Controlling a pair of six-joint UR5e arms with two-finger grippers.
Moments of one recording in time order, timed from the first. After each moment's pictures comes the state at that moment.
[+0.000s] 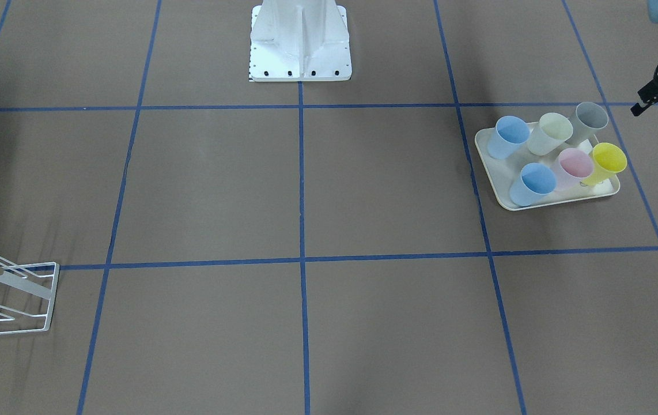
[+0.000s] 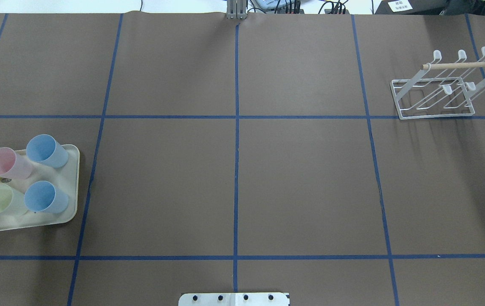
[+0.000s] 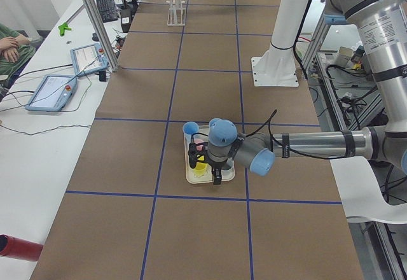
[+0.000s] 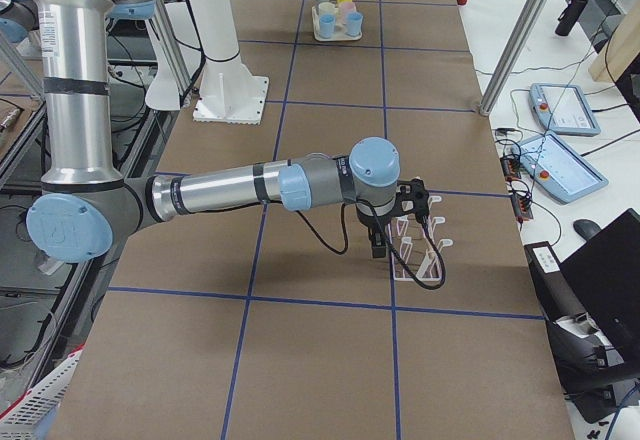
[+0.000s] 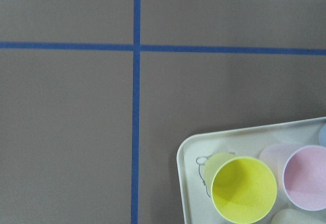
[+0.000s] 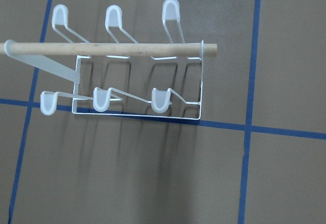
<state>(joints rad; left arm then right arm) -1.26 -1.17 -1.84 -2.15 -2.38 -0.62 1.55 -1.57 1.78 -1.54 2.46 0.10</state>
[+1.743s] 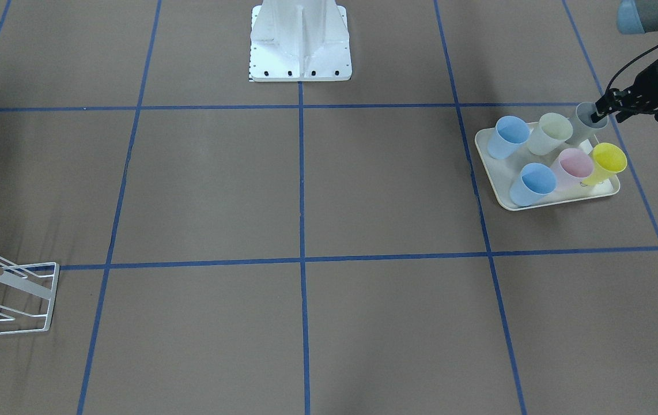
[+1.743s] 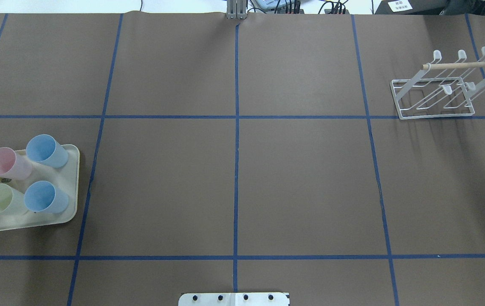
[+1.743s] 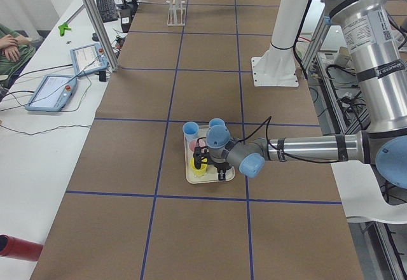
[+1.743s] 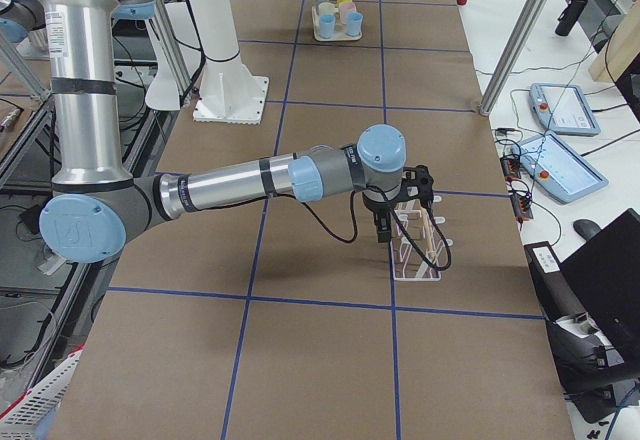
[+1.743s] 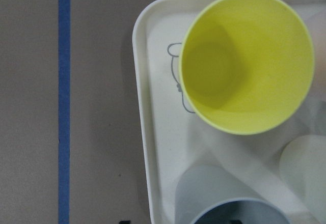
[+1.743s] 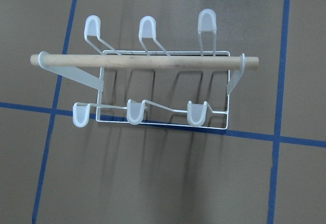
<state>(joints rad) -1.07 -1.22 -1.74 -2.19 -2.36 -0.69 1.51 -1.55 1.79 -1.51 2.48 0.16</state>
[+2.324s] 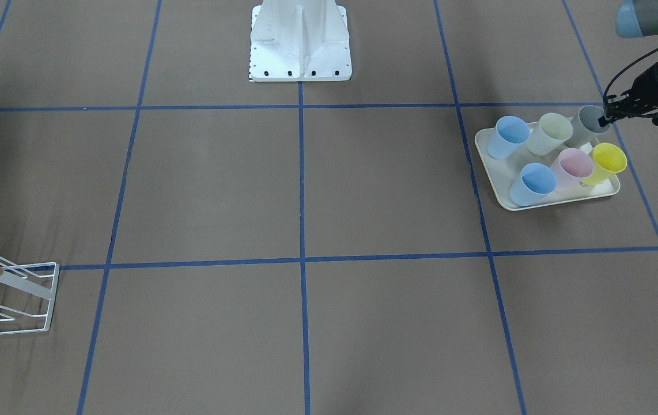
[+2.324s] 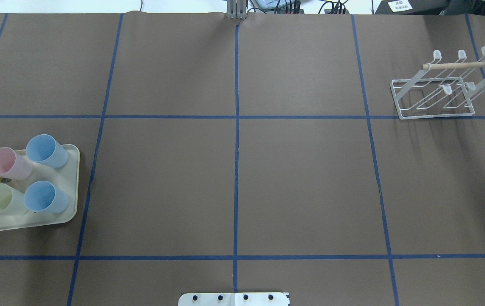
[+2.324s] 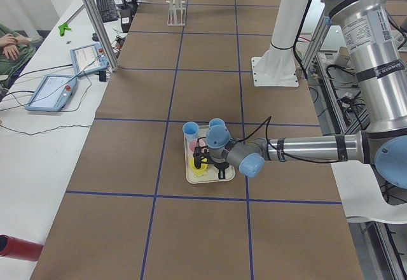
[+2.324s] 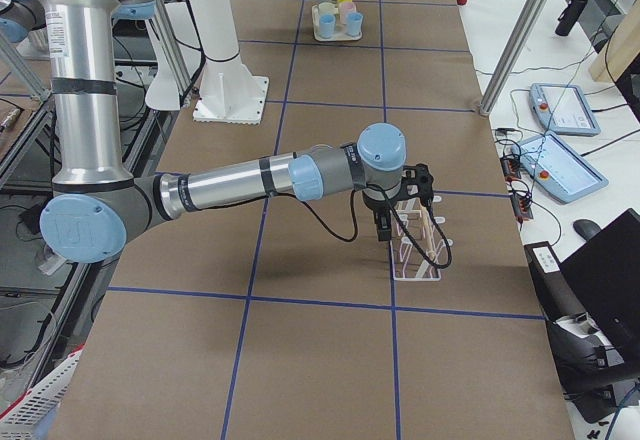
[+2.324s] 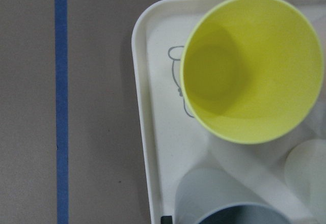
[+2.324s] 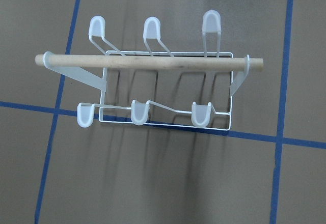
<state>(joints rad) -1.07 -1.20 -1.76 -2.19 -2.37 -0.68 1.51 -1.55 1.80 -1.51 2.48 0.16</state>
